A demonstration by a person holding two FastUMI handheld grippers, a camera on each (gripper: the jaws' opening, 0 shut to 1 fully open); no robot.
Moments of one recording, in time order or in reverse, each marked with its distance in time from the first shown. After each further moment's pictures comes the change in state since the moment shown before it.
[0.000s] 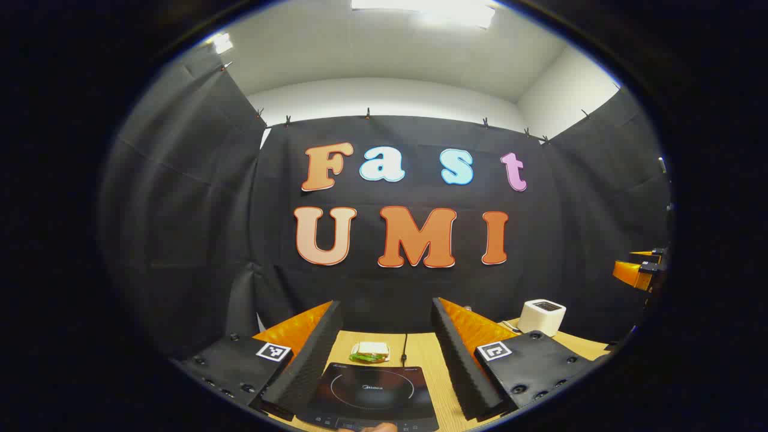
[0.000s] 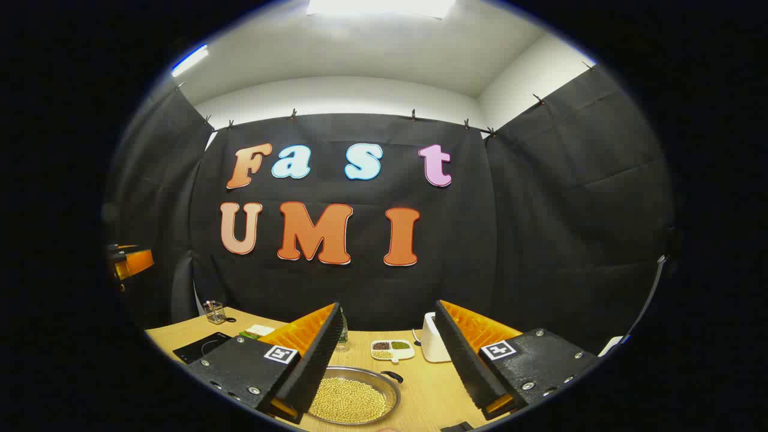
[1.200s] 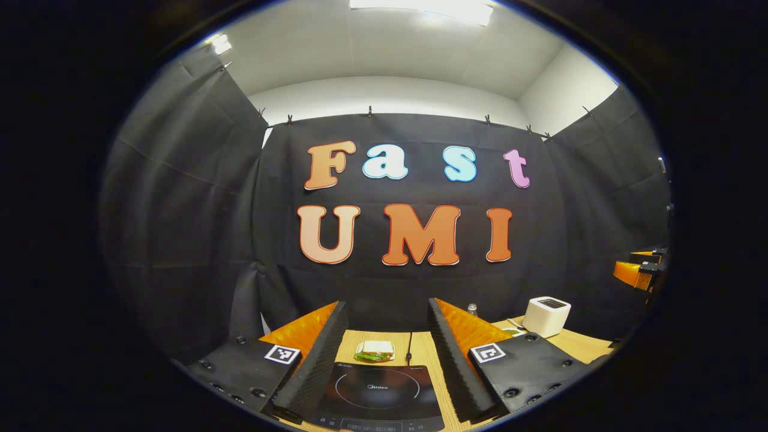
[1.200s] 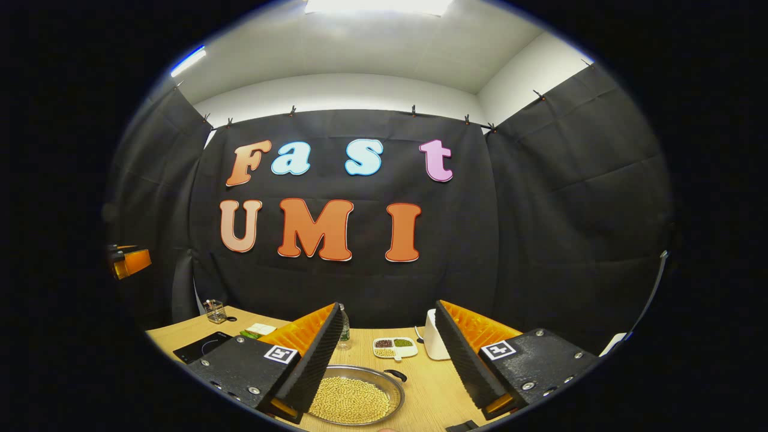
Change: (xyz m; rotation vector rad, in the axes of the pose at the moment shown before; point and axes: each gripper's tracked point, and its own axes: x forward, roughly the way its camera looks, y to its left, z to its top) left arm 0.003 0.006 -0.012 0.005 0.025 0.015; right arm 0.005 0.002 -0.008 0.014 0.023 0.004
